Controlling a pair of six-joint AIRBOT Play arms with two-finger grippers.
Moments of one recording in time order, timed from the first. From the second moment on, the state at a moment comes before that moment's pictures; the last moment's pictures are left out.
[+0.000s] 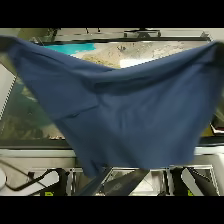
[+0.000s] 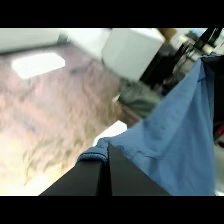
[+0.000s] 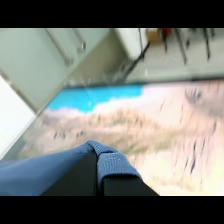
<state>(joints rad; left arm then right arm) 0.44 -1.30 1.79 0.19 -1.61 -0.96 -0.49 -0.92 1.26 -0.30 1.22 0.95</state>
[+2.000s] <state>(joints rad) 0.25 -2.12 1.79 0.68 -1.26 -0.99 -0.29 -1.97 1.50 -0.54 1.04 0.85</state>
